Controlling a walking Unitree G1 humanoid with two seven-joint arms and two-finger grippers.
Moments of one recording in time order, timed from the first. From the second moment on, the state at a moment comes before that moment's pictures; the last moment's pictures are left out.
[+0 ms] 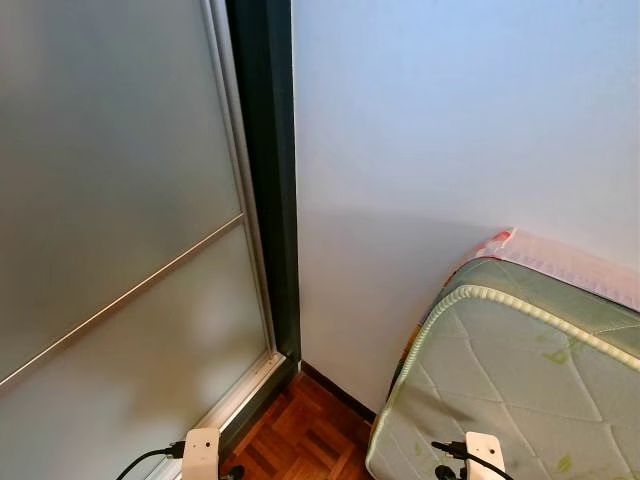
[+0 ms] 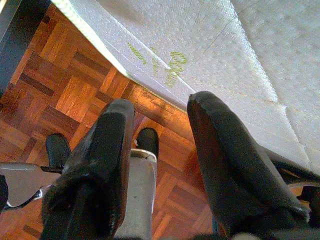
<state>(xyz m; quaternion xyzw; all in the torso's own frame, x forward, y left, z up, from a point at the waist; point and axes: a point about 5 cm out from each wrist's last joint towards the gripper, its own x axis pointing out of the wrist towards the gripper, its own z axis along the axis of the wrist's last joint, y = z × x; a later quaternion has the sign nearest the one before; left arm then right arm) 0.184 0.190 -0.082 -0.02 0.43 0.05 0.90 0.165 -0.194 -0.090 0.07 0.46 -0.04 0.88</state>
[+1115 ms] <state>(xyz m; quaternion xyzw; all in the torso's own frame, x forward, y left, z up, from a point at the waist) 0.183 0.190 -0.083 -0.02 0.44 0.05 0.90 0.166 -0.194 -0.090 0.07 0.46 -0.04 0.88</state>
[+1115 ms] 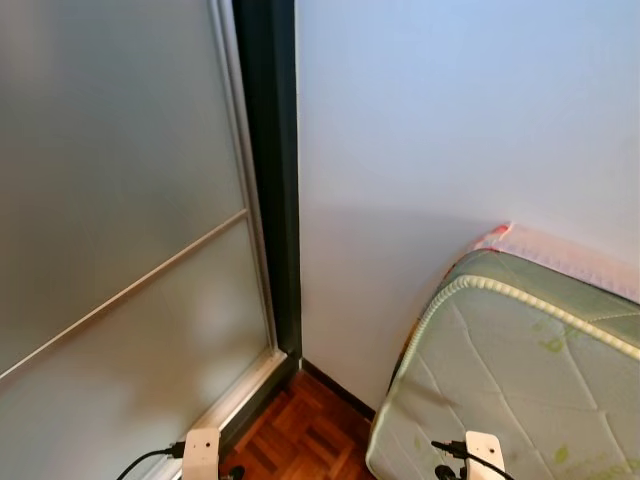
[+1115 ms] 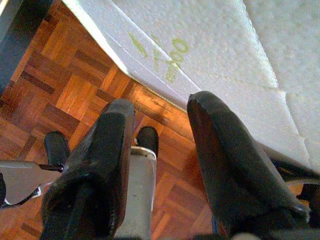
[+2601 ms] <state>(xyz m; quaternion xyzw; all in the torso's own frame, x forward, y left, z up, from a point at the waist) 0.188 0.193 -0.080 -0.02 0.43 0.05 0.90 0.172 -0.192 -0.088 0.07 0.46 -0.04 0.89</state>
